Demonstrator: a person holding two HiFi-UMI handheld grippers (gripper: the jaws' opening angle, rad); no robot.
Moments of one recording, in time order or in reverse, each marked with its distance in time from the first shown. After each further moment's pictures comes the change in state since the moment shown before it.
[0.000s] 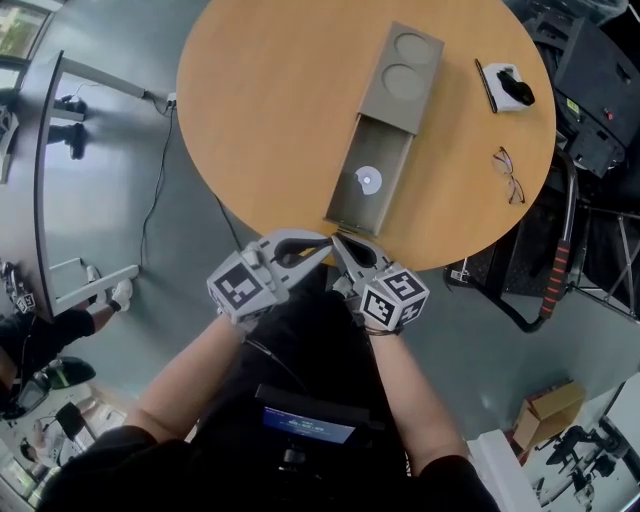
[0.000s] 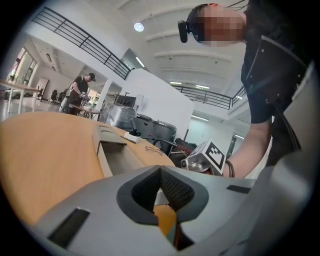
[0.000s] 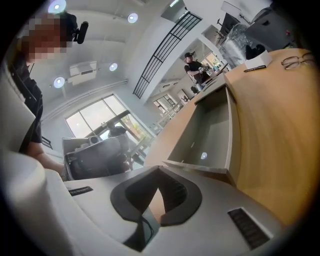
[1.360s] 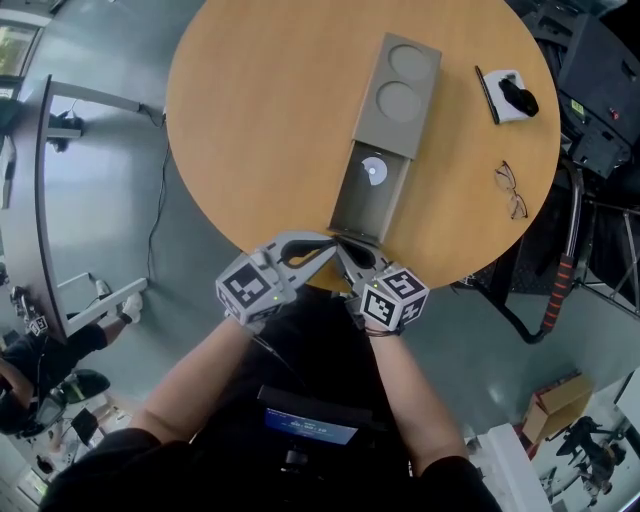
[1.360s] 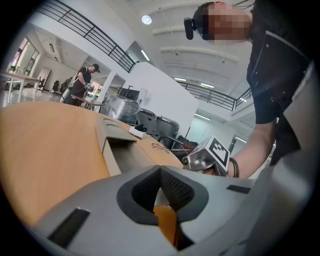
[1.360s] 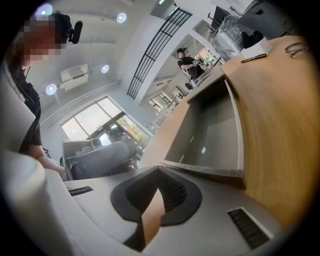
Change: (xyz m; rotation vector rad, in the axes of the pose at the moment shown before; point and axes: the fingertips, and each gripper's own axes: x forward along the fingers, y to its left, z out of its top) left arm 0.041 0.066 0.003 -0.076 0.080 -0.016; right arm 0.041 -0.041 0.039 0.082 0.019 -0.014
